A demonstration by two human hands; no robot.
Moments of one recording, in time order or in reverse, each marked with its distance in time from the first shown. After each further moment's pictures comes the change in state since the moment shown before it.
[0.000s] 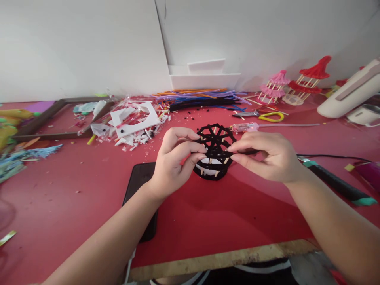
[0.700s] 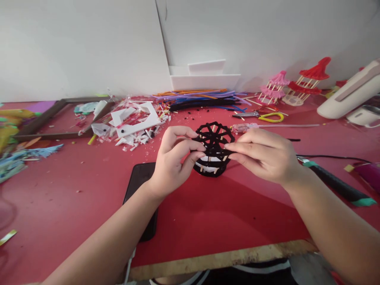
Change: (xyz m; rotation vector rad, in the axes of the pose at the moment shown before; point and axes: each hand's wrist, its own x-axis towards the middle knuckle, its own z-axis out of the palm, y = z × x) left_hand 0.001 -0.002 0.001 0.058 0.022 0.006; right_hand 0.001 0.009 0.000 -0.267 0.006 -0.304
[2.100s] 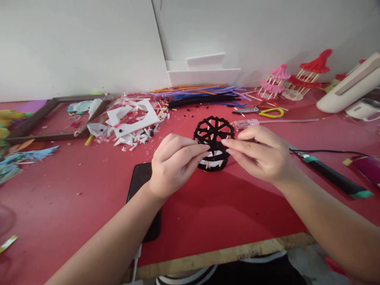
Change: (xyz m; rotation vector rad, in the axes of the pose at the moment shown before) left_hand -0.001 0.002 -0.001 0.035 0.079 0.114; right_hand 0.001 -0.010 0.015 -0.097 0.147 0.023
